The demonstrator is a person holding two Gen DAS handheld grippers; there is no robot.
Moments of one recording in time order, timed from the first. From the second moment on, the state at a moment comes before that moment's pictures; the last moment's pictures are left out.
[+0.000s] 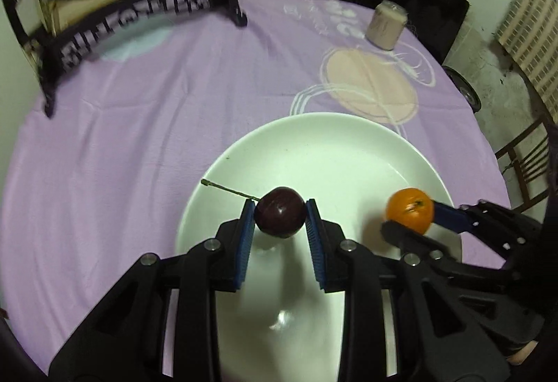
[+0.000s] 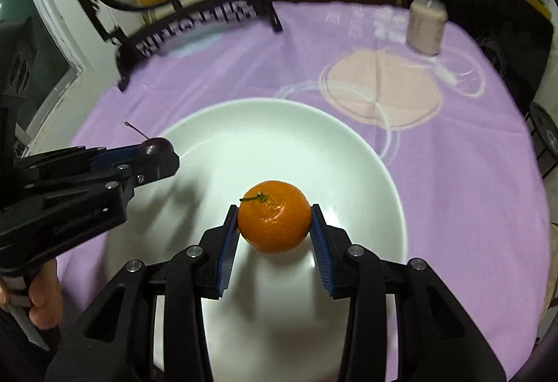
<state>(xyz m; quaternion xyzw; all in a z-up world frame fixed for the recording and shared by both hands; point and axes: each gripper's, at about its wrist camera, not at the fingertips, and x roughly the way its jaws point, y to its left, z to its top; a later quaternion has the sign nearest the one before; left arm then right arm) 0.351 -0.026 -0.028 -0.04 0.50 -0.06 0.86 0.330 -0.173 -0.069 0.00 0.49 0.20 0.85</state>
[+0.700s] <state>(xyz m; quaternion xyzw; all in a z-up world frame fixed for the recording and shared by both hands) 0.148 0.006 -0.001 -0.04 0.40 -0.05 0.91 0.118 -0.180 -0.013 -0.04 0.36 0.15 0.92</state>
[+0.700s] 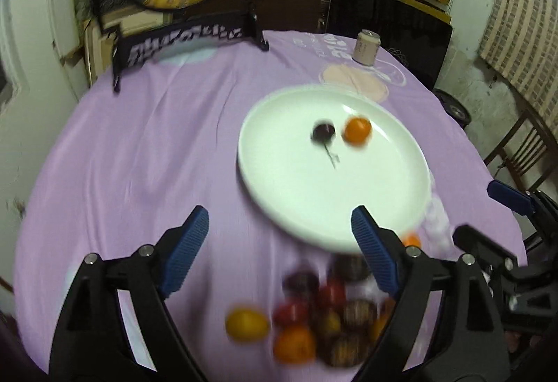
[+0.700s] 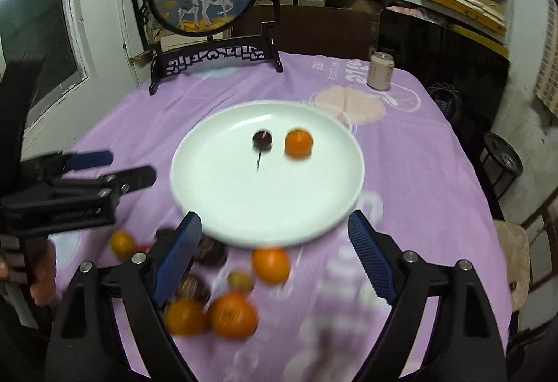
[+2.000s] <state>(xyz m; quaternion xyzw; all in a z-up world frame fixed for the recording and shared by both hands) 0.047 0.007 -0.037 -0.01 0.44 -0.07 0.89 0.089 -0.169 -0.096 -0.02 0.44 0.20 0.88</state>
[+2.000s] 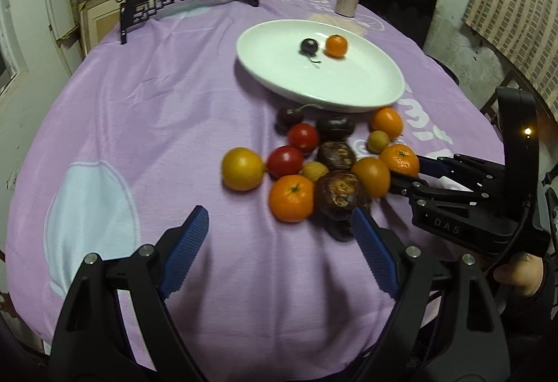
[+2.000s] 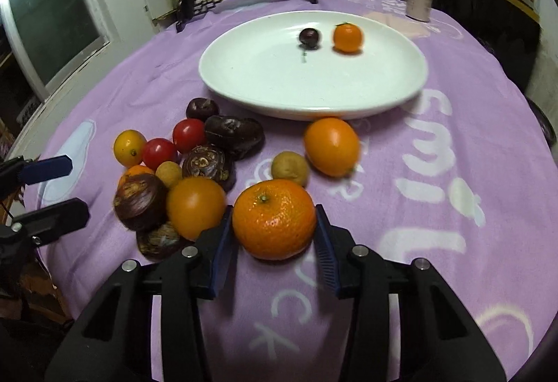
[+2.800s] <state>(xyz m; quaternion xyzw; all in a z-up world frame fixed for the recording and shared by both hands) 0.077 -0.046 -0.051 0.02 0.45 -0.09 0.89 0.047 -0.234 -0.081 0.03 0.43 0.15 0.89</state>
